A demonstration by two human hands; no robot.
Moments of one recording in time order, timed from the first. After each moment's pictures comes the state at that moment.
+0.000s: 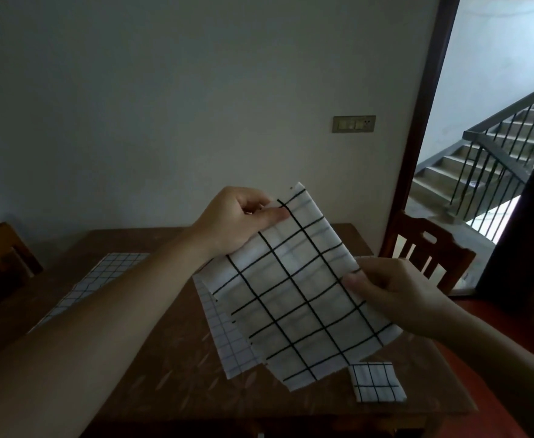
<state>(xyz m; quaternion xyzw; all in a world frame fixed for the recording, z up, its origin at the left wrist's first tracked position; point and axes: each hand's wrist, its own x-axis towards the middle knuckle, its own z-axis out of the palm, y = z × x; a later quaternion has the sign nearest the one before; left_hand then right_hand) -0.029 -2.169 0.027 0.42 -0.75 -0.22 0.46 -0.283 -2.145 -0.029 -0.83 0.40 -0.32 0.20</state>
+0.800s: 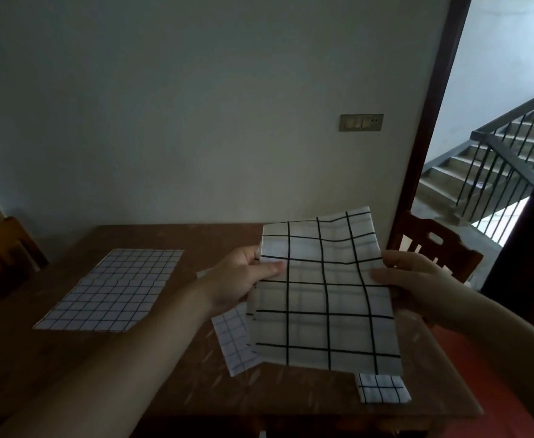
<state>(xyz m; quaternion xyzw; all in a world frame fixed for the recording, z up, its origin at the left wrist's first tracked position) -0.025 -2.144 -0.033 0.47 -0.57 -0.54 0.41 -0.299 -2.161 -0.029 -0.64 0.43 -0.35 0.53</state>
